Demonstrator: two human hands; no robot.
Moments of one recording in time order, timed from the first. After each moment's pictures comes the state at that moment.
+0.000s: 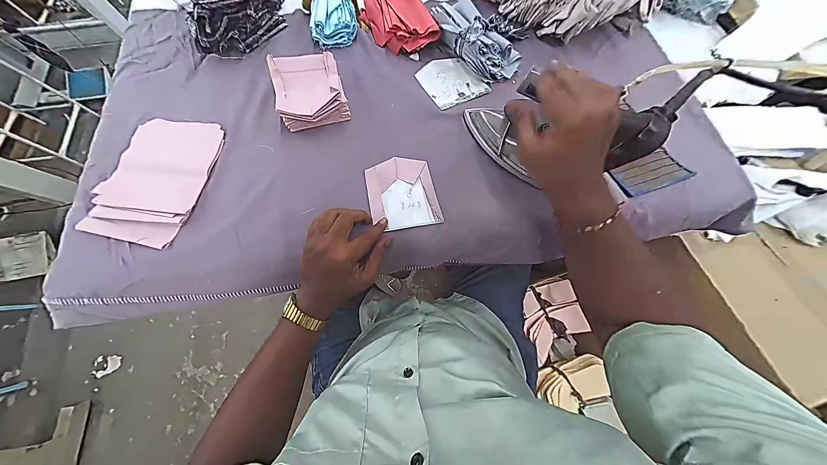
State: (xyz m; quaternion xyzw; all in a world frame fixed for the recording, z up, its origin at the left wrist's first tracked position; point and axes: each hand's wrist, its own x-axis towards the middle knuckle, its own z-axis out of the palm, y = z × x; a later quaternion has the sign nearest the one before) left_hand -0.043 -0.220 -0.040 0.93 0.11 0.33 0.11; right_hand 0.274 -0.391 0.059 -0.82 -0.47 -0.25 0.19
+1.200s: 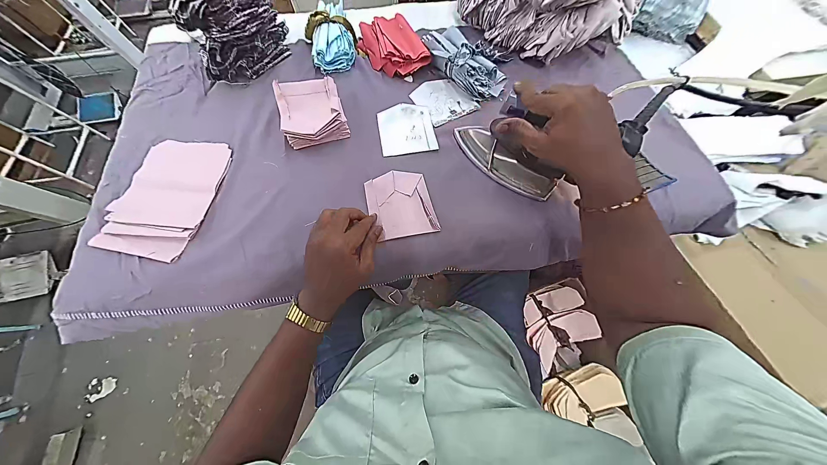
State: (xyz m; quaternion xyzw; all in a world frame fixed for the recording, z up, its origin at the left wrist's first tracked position) left_hand -0.030 -0.212 -0.028 0.93 0.16 0.31 0.14; right_hand 0.322 -0.401 0.087 -0.82 -0.53 -0.14 0.16
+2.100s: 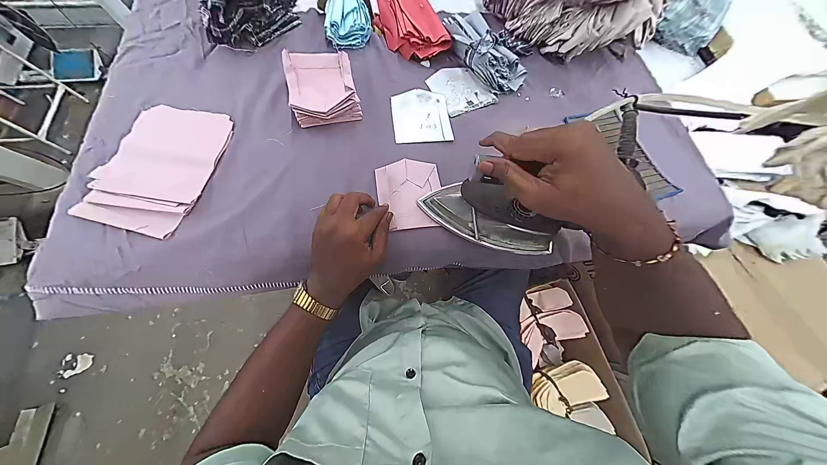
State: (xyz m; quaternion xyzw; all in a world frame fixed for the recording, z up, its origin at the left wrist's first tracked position) left_hand -0.029 -0.216 -0.030 0.92 0.18 0.32 0.13; right_hand 0.223 -0.395 0.110 -0.70 -0.67 -0.03 0.24
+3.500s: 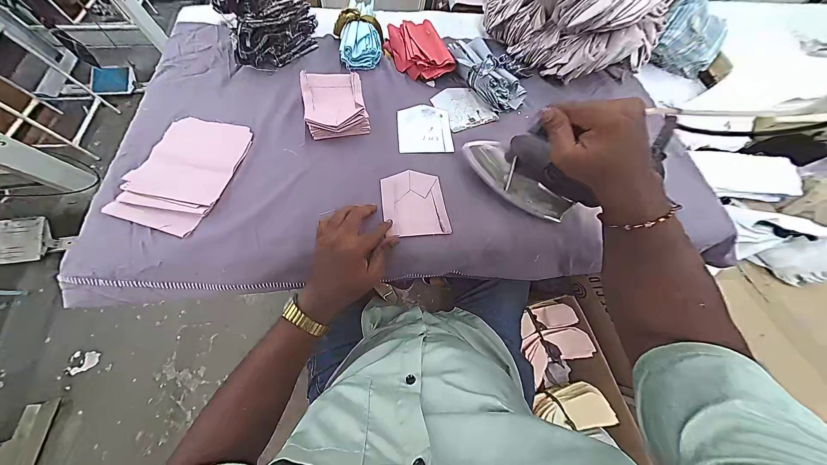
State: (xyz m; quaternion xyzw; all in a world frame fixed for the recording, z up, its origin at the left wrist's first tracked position) left_hand -0.049 -0.219 -0.022 0.94 0.17 0.26 0.15; right_hand 0.305 -0.401 0.100 -0.76 -0.58 -0.20 0.22
